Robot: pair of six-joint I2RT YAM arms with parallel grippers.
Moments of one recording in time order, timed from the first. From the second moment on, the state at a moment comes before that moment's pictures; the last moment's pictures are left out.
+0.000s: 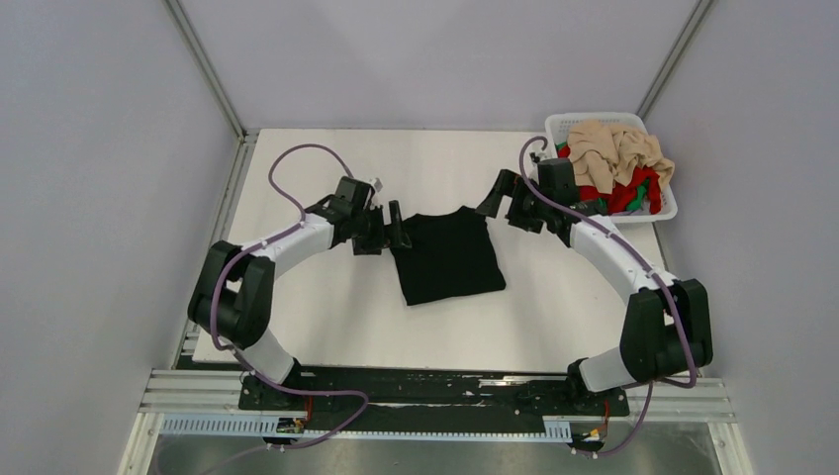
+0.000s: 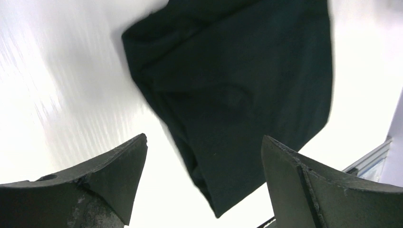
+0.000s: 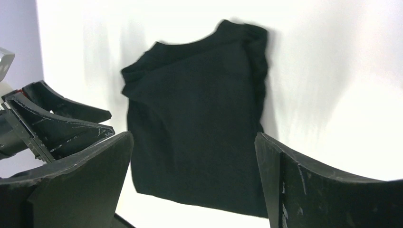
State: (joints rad) left arm -0.42 1.62 1.03 -0.32 0.28 -0.56; right arm 0.25 1.47 1.07 -0.30 -0.30 0.55
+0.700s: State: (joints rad) left arm -0.46 1.94 1.31 -0.41 -0.07 -0.52; right arm 0.20 1.32 0.93 -0.35 -0.12 0.51
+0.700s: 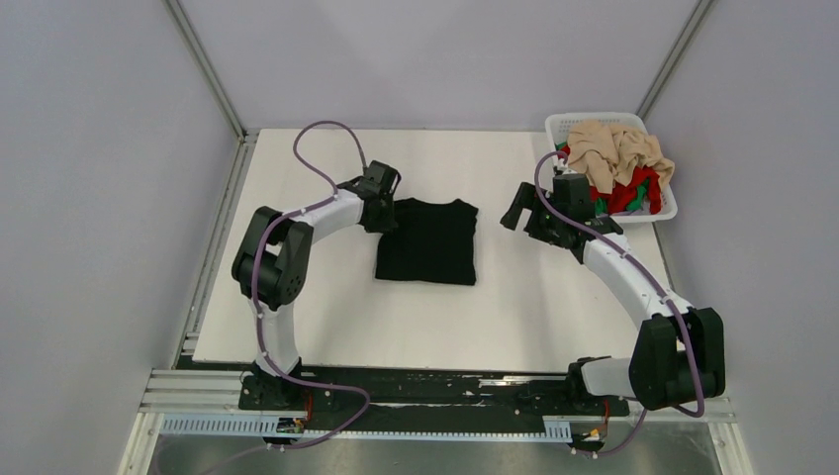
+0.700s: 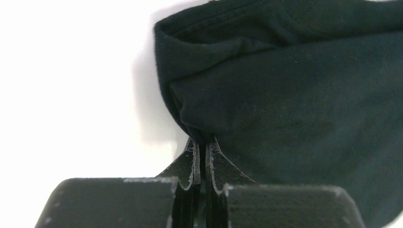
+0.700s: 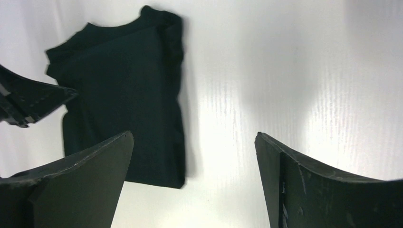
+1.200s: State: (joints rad) left arm -0.19 2.22 1.78 -0.48 -0.55 -0.13; right arm 0.18 1.32 0.94 -0.34 0.14 0.47
